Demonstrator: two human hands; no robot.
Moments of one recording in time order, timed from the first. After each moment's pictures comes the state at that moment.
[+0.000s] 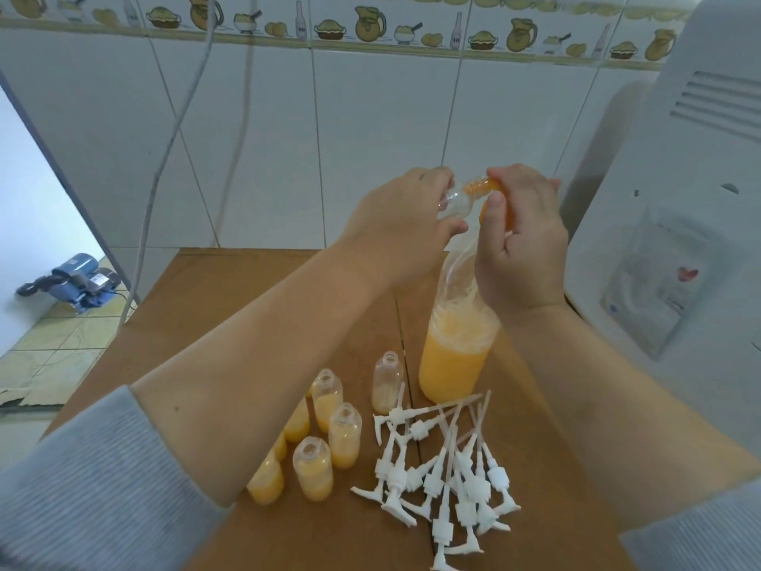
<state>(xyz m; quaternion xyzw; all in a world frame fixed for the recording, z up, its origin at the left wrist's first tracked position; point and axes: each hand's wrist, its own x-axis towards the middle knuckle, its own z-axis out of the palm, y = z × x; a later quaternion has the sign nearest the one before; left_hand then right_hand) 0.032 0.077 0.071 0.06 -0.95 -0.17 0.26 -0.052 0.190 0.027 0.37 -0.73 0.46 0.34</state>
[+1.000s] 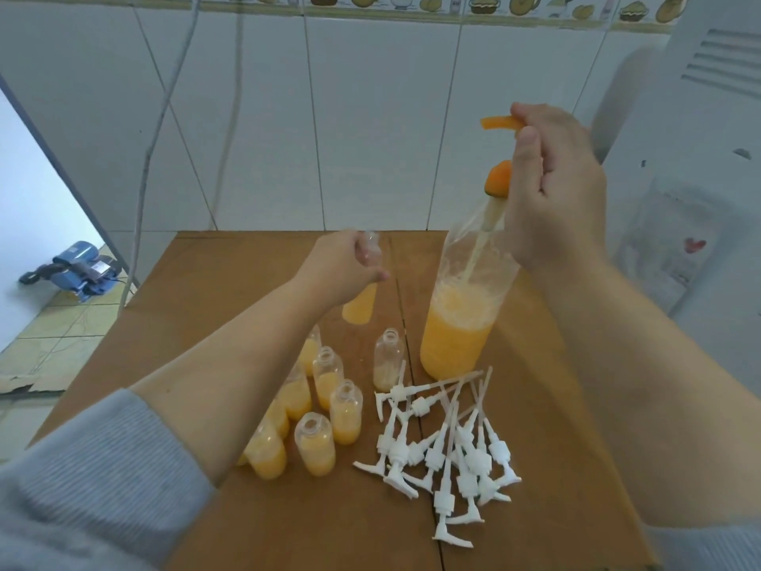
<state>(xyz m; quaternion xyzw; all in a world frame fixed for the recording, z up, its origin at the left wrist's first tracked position) 0.038 0.024 -0.020 0.25 -0.90 -0.33 0.11 -0.051 0.207 0.051 0.36 -0.74 0.49 0.28</state>
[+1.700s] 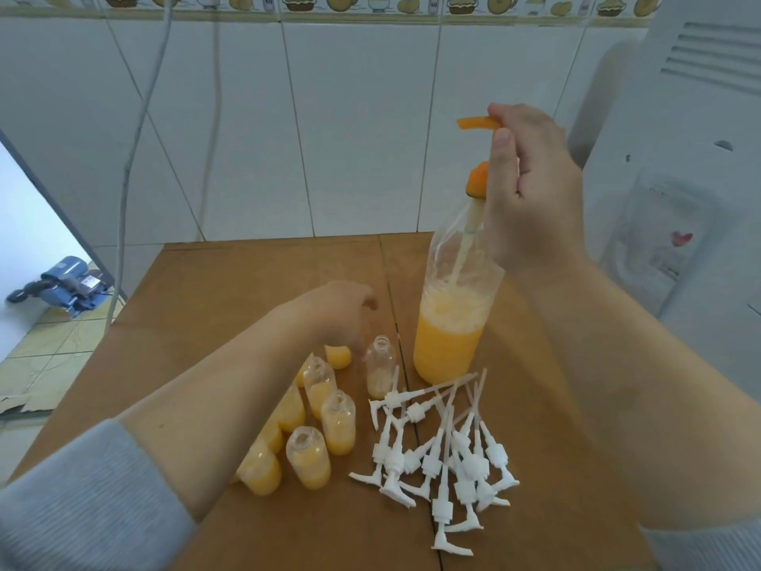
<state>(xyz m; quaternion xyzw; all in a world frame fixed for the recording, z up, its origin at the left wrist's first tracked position) 0.039 0.037 -0.034 0.17 -0.97 -0.11 -0.14 -0.050 0.203 0.051 0.36 -0.74 0.50 0.27</state>
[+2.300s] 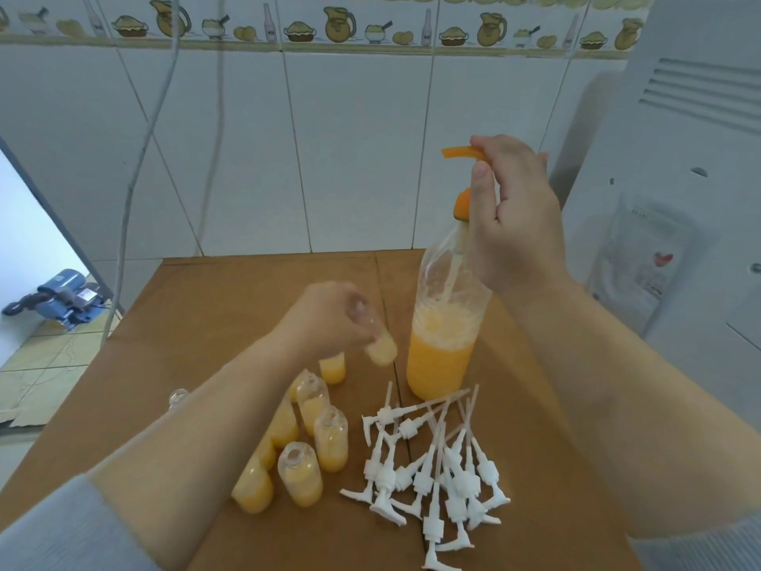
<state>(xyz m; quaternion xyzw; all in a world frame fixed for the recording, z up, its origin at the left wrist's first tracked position) 0.055 0.045 -0.024 0.20 -0.94 -0.26 0.05 -0.055 0.204 0.050 0.37 -0.76 0.46 0.28</state>
